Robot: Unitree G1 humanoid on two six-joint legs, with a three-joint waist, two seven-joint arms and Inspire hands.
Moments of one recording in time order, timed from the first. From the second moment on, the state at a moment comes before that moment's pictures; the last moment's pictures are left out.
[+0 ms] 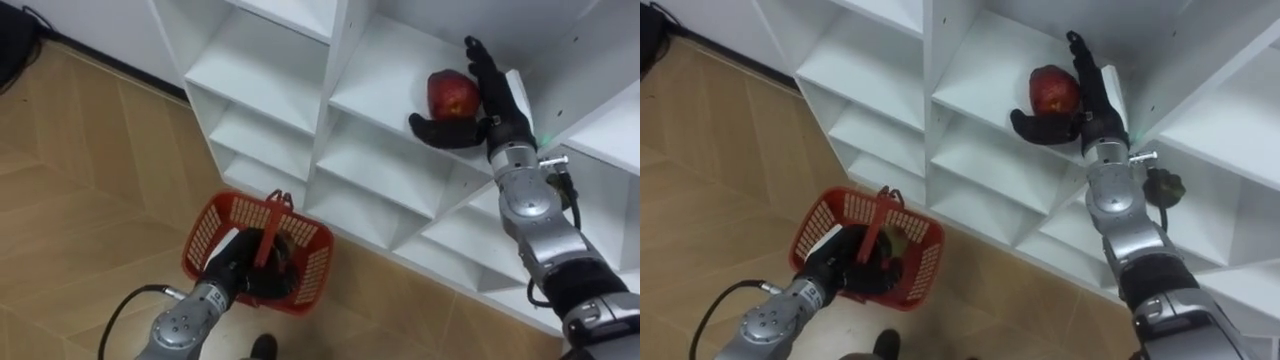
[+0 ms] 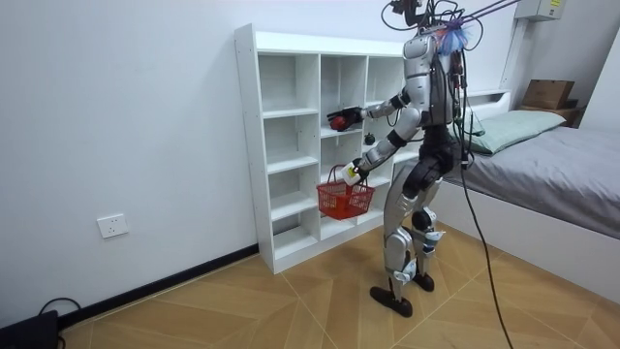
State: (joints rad) left arm -0.08 0.23 -0.24 0.67 -0.04 -0.15 -0.16; right arm -0.55 -0.38 0.24 0.88 0.07 -0.30 -0.20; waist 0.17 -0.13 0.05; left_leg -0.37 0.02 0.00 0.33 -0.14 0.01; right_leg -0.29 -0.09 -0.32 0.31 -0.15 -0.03
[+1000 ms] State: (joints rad) left arm -0.09 0.25 -0.28 0.67 -0.04 -0.11 -0.15; right arm -0.59 -0.37 0.19 0.93 0.18 -0.28 -0.16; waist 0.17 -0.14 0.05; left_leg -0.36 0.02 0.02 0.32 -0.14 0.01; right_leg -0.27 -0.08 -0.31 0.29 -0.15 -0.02
